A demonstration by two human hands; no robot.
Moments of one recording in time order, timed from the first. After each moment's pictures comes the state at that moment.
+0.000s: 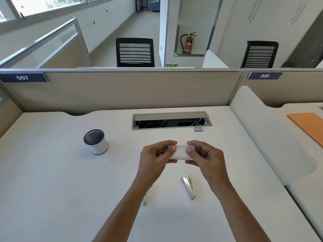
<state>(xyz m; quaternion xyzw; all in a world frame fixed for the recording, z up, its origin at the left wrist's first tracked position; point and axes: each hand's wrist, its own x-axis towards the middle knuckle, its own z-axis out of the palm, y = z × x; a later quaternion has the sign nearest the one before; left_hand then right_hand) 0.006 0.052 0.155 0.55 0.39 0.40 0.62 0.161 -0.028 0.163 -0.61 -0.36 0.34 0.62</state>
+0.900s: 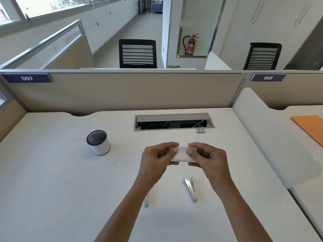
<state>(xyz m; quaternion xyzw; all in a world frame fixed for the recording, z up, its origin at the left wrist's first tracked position) 0.001 0.054 0.159 0.55 0.38 0.40 0.63 0.162 -0.022 0.168 -0.61 -0.35 0.34 0.62</state>
